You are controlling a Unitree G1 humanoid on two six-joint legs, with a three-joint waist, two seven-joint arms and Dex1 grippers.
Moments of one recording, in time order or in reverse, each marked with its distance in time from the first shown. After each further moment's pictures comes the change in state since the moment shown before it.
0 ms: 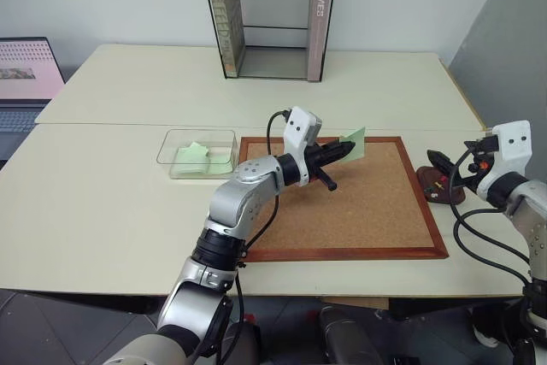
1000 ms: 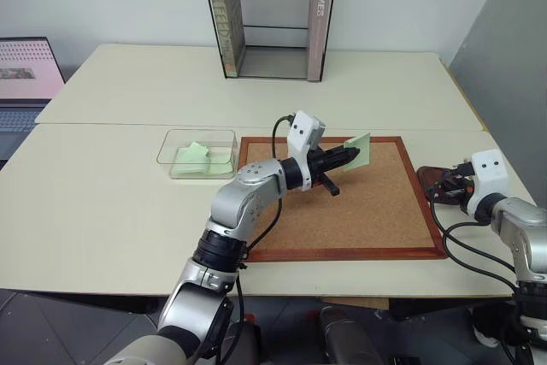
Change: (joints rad) left arm 0.018 -0.003 -0.025 -0.006 -0.047 0.051 -0.036; right arm -0.033 -0.005 0.121 0.298 -0.220 0.000 -0.078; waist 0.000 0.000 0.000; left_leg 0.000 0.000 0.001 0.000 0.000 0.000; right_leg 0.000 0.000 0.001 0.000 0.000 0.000
